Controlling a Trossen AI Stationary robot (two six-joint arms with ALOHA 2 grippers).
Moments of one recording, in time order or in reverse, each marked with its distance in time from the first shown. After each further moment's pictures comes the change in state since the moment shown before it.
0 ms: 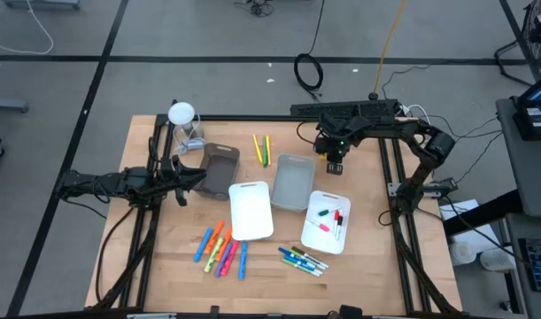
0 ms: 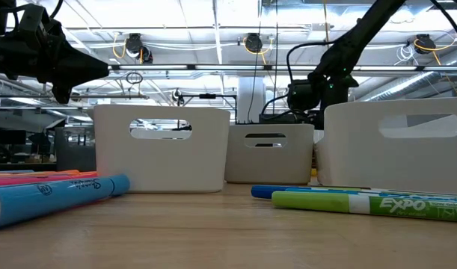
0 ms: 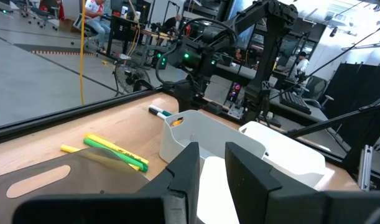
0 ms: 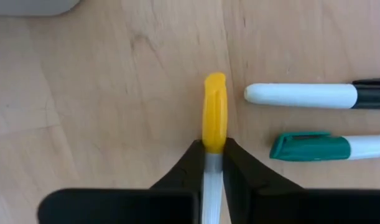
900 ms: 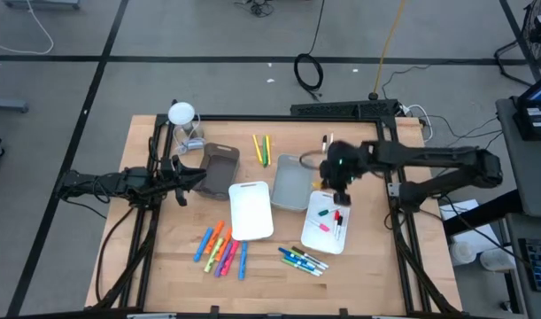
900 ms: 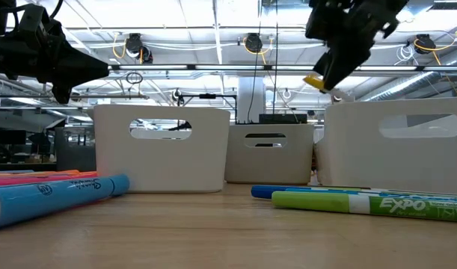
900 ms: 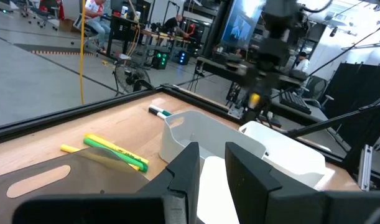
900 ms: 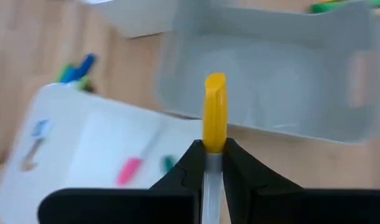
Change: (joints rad) left arm 0.000 0.000 0.000 0.000 0.000 0.000; right arm 0.519 -0.503 -0.001 -0.036 -0.168 0.418
